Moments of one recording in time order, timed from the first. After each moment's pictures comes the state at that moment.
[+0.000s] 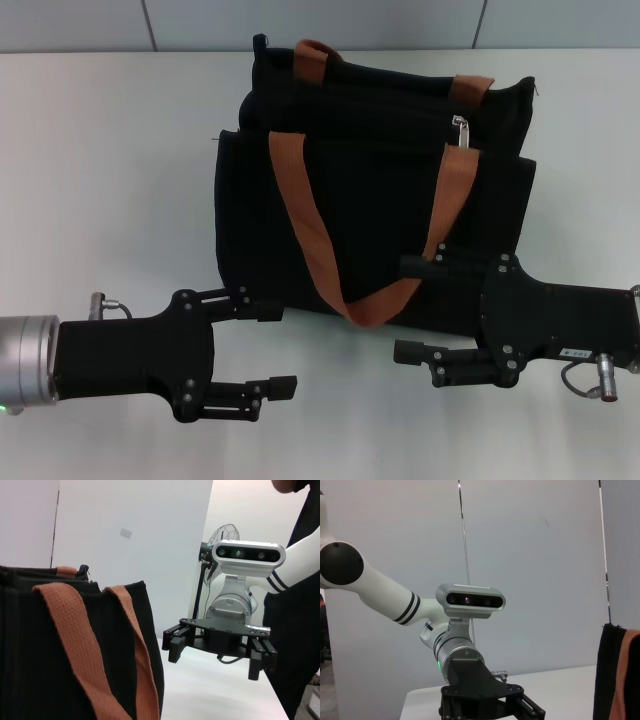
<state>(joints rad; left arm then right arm) -0.41 -2.07 0.83 0.53 1.93 1.79 -1.04 0.48 2.08 -0.75 -0.38 -1.88 -1.79 0.86</state>
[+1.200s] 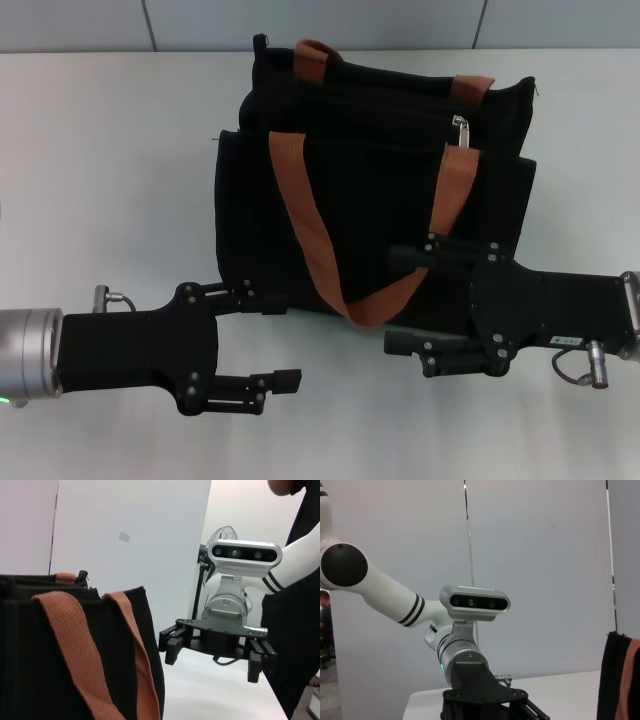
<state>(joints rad) -0.42 -2.07 0.83 0.53 1.92 1.79 -1.04 0.51 2.08 -0.75 -0.37 -1.88 -1.79 0.86</state>
